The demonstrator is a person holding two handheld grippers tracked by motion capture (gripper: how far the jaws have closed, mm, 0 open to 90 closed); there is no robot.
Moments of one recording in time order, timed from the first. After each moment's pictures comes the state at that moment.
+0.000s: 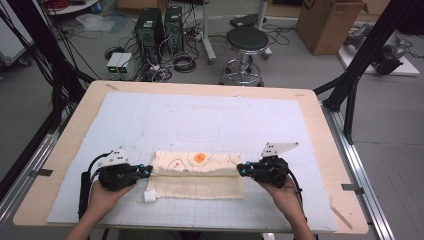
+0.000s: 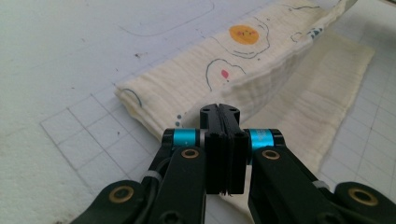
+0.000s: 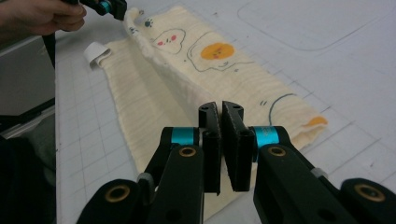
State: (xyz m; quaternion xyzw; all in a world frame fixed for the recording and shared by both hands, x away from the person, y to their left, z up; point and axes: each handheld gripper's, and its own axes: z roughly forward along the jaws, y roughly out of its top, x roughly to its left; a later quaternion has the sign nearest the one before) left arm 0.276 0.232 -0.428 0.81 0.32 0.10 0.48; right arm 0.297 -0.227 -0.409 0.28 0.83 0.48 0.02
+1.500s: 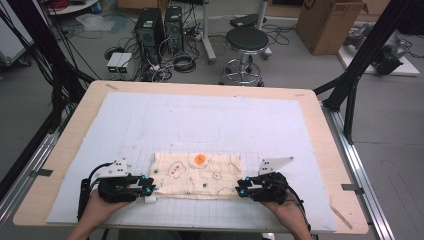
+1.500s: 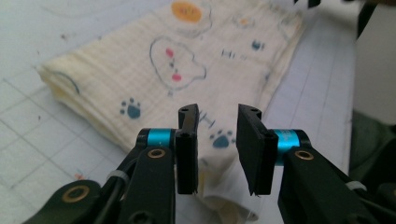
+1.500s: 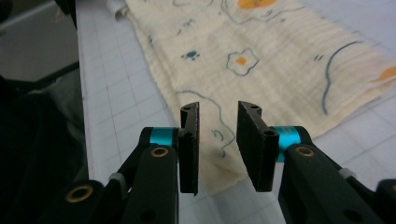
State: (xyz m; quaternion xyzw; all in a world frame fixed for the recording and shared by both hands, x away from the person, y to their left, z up) left arm 0.258 0.229 -0.437 0.84 0.26 0.04 0.47; right arm 0.267 -0.223 -0.427 0.25 0.86 0.44 -0.01
